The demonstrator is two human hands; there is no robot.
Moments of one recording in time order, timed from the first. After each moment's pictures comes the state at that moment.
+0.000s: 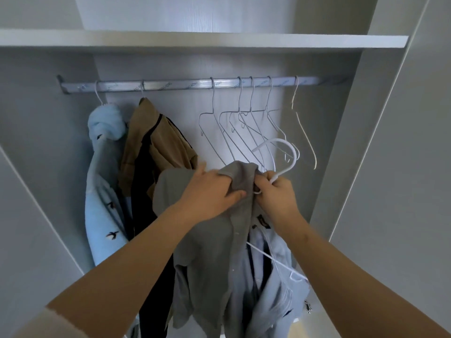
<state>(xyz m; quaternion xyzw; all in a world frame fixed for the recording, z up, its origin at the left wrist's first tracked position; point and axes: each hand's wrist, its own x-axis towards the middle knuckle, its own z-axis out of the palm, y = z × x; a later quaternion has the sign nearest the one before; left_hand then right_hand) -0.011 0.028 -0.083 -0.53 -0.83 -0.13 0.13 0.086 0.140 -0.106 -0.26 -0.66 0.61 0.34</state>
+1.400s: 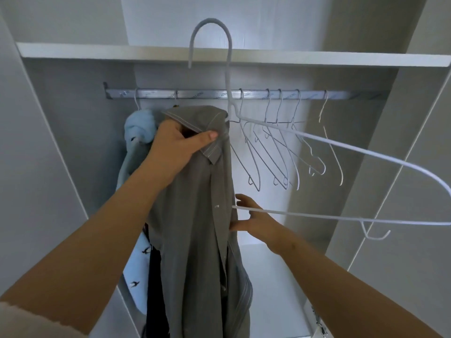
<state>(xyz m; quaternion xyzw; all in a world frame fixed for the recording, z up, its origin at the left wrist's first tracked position) -0.037 -0.042 -0.004 -0.41 -0.64 -0.65 0.08 0.040 0.117 -0.141 -0.08 -0.78 0.62 0.06</state>
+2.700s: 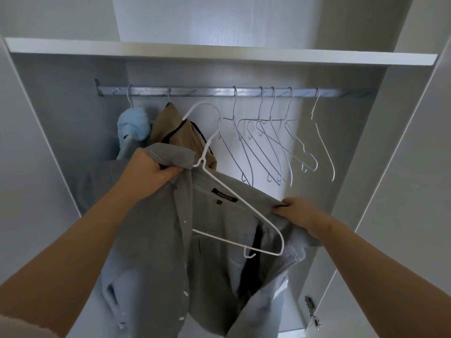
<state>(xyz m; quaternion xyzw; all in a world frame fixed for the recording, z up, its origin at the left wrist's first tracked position) -0.079 -0.080 -0.054 -0.47 -0.75 -0.40 0.24 0.087 0.179 -0.114 -0.31 -0.87 0.37 0.06</state>
